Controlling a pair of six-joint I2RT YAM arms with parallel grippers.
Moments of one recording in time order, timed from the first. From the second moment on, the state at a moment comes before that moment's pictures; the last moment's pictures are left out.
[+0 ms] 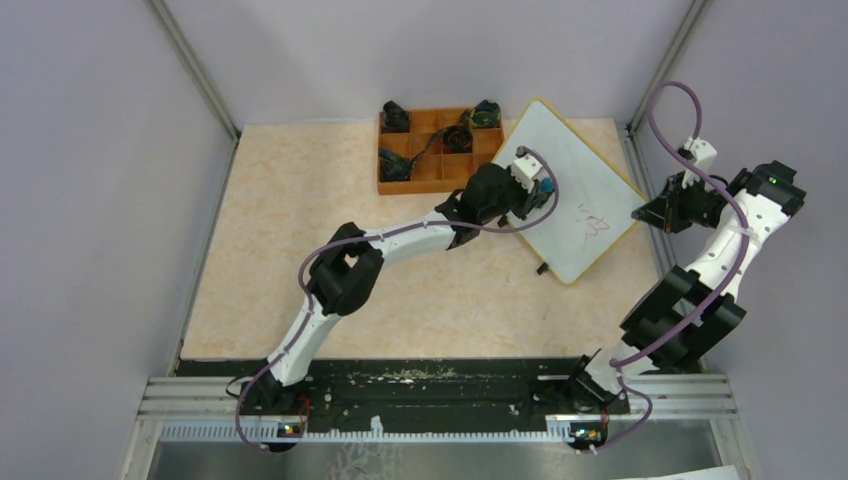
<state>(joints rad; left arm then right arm) -0.91 2.35 1.88 0.35 0.09 -0.01 -0.74 1.56 1.56 -1.35 -0.98 -1.05</state>
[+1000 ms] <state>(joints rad) -0.87 2.33 1.77 0.42 0.05 -0.03 -0.74 1.56 1.56 -1.37 -0.99 -1.05</state>
